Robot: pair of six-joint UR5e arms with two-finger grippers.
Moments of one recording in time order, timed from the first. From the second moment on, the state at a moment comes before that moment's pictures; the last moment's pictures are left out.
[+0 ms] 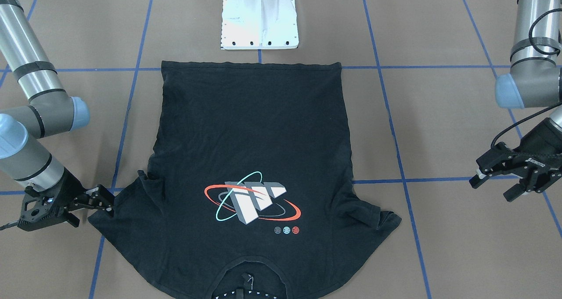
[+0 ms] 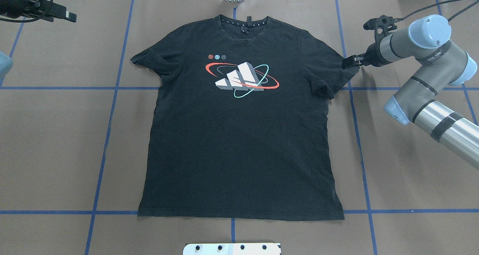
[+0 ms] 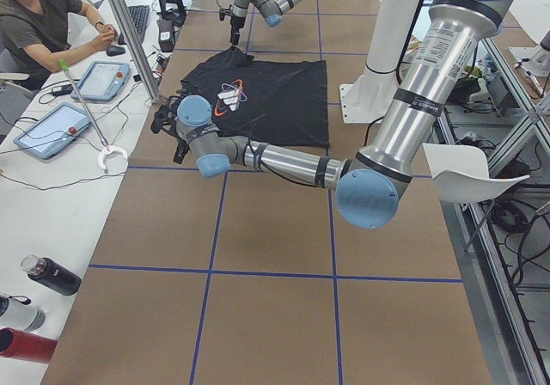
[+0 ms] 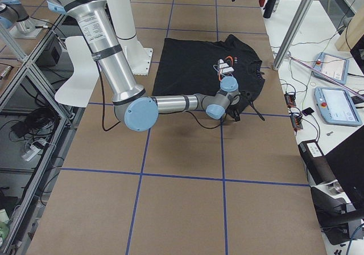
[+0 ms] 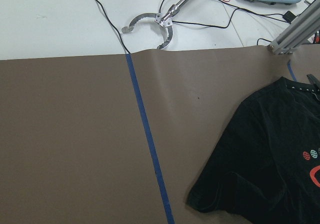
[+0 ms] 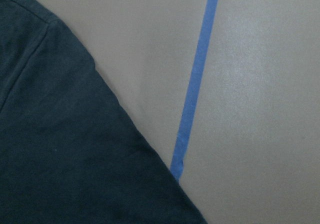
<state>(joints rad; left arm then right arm) -1.22 -1.97 -1.34 -2.50 -2.32 -0.79 0.96 -1.12 1.13 -0.70 2.03 0.77</state>
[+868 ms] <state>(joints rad) -1.23 -1.97 -1.34 -2.50 -2.32 -0.79 0.96 -1.12 1.13 -0.70 2.04 0.78</state>
